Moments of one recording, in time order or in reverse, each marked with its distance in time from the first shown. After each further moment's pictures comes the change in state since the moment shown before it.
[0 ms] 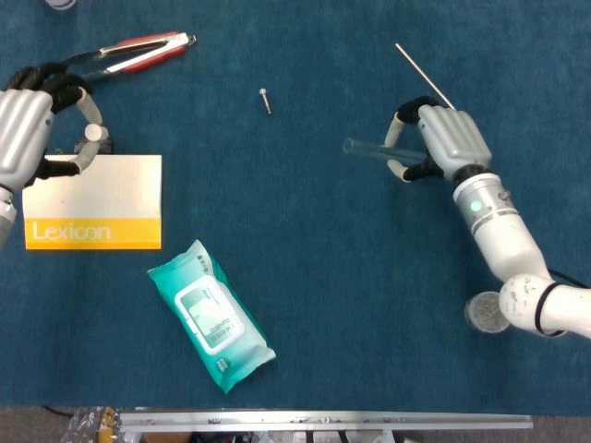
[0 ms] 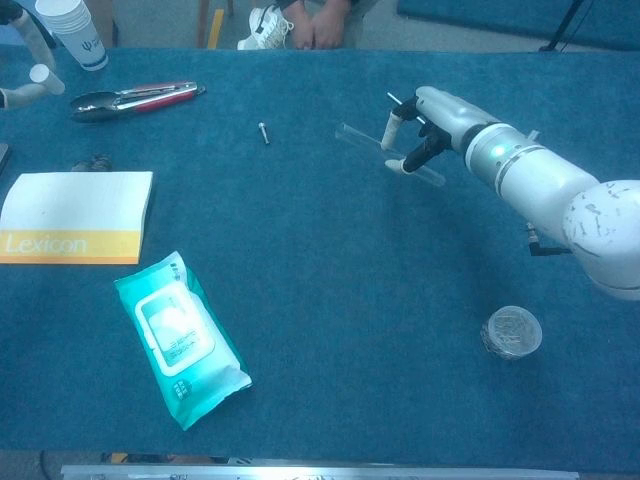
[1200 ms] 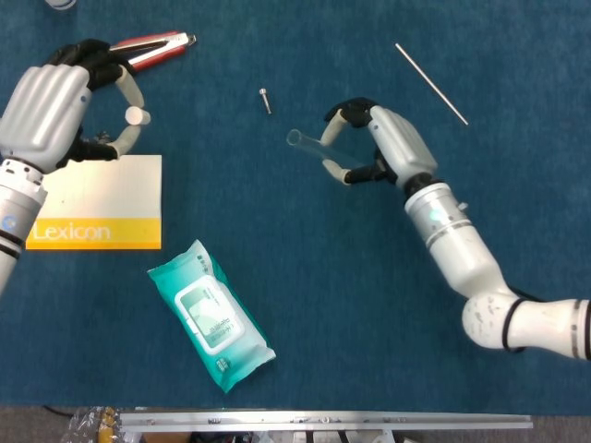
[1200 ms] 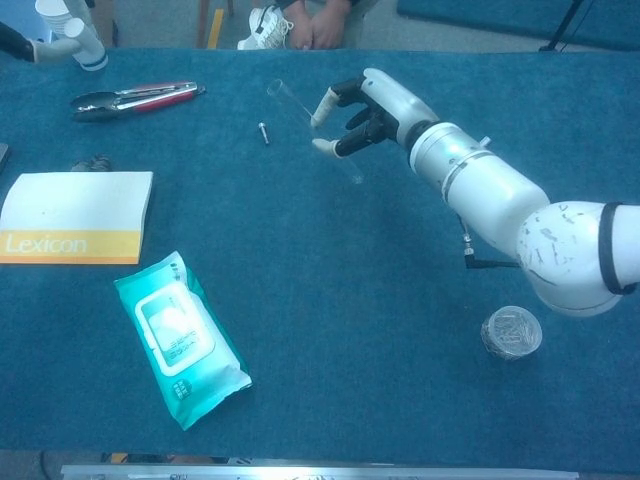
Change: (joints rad) left arm -0.100 0.088 -0.085 -0.190 -0.173 -0.077 0.047; right arm 0.022 -0.133 0.066 -0.022 -0.125 0.036 0.275
